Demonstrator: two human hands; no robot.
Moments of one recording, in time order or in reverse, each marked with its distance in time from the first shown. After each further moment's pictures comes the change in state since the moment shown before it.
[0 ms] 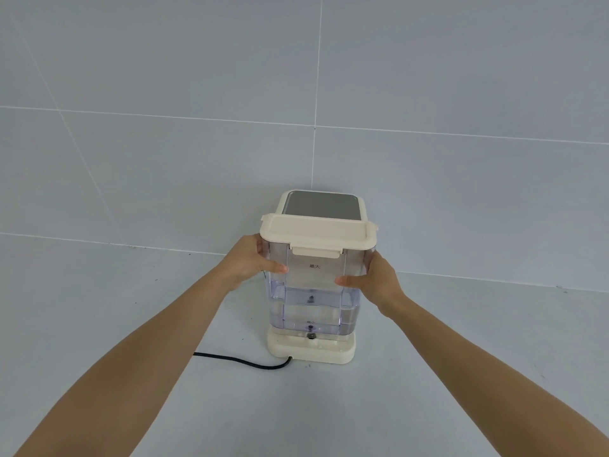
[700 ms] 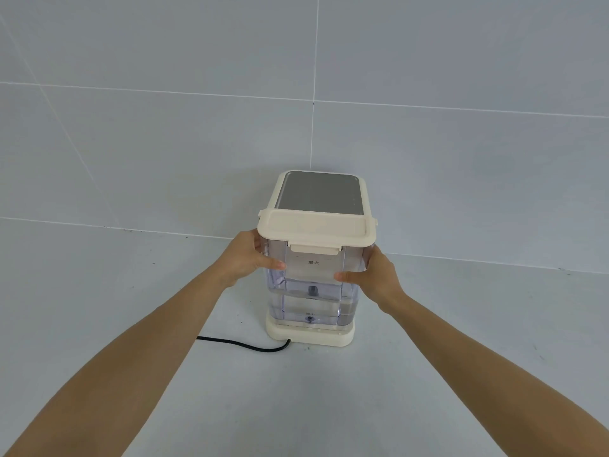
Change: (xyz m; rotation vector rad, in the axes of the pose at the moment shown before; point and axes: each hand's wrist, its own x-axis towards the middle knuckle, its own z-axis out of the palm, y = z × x) left_hand -0.001 -0.018 0.010 0.021 -0.009 -0.011; right_hand -0.007 0.014 0.006 -0.050 0.002 0.034
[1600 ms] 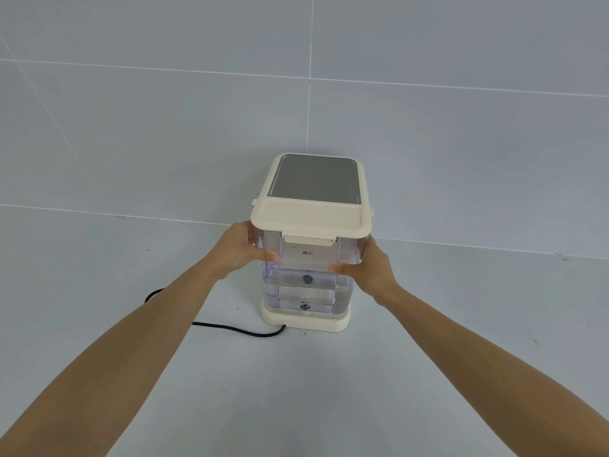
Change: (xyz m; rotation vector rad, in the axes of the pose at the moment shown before) left_hand 0.000 -0.009 0.003 0.055 0.011 -0.039; right_hand -0.004 0.006 0.004 -0.006 -0.020 0.019
